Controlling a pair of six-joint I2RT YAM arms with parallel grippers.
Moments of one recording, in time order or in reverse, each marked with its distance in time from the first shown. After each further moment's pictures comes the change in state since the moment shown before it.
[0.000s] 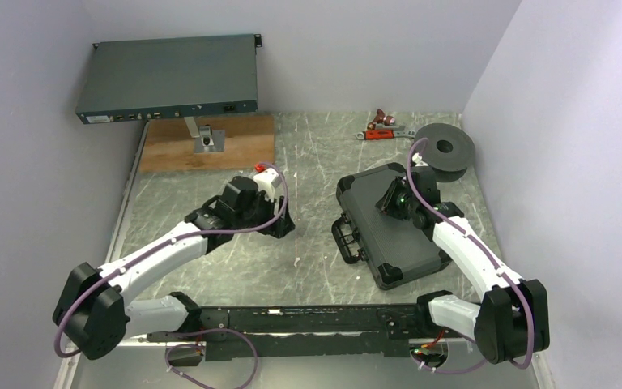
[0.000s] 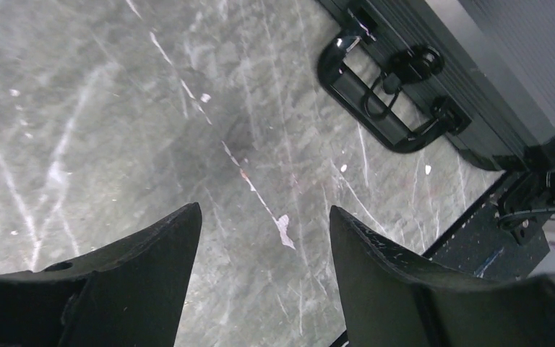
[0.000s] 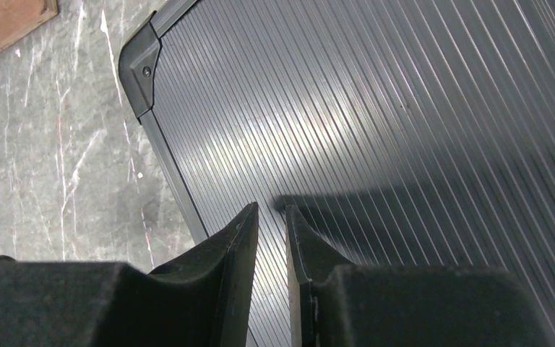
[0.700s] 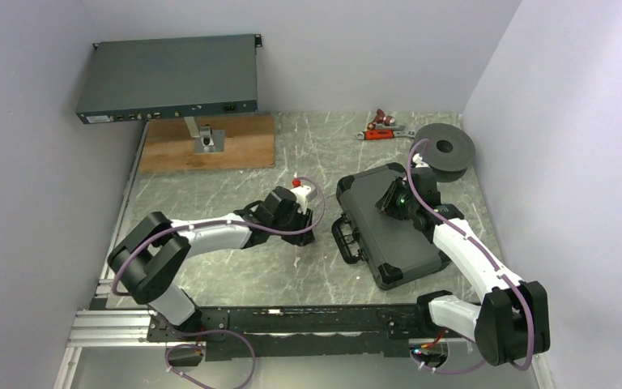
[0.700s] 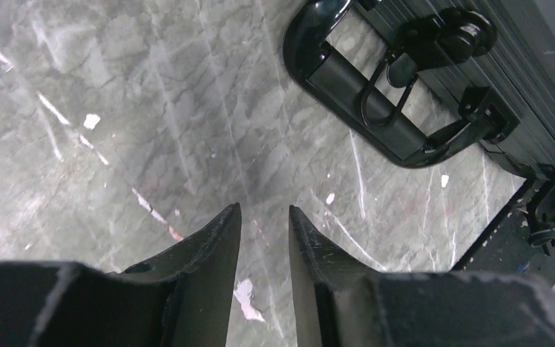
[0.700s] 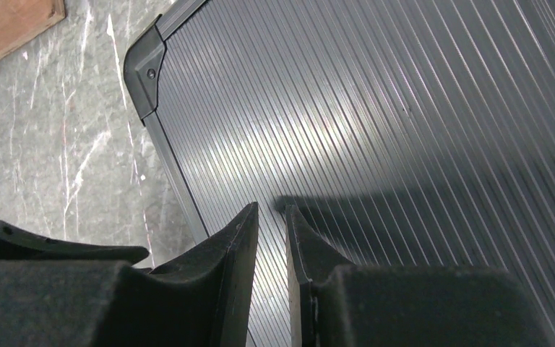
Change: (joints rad) left arm -0.146 0.389 0.008 0.273 0.030 -0.071; right arm -0.001 -0.019 -0.022 0.034 -0.009 0.000
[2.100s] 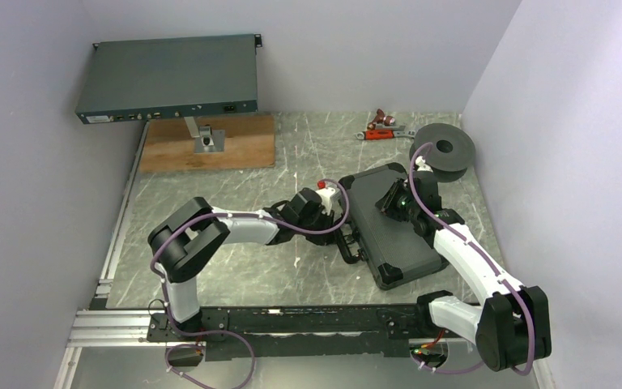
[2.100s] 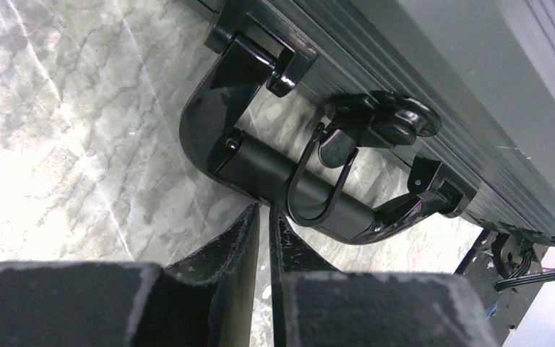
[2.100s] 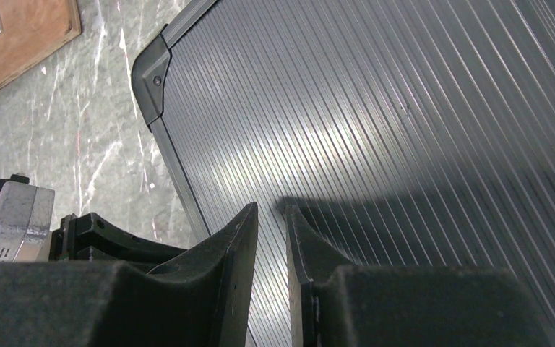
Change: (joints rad) left arm -0.092 0.272 0.172 0.129 0.034 -0.077; right arm -0.001 -0.019 -0.047 0.056 0.005 0.036
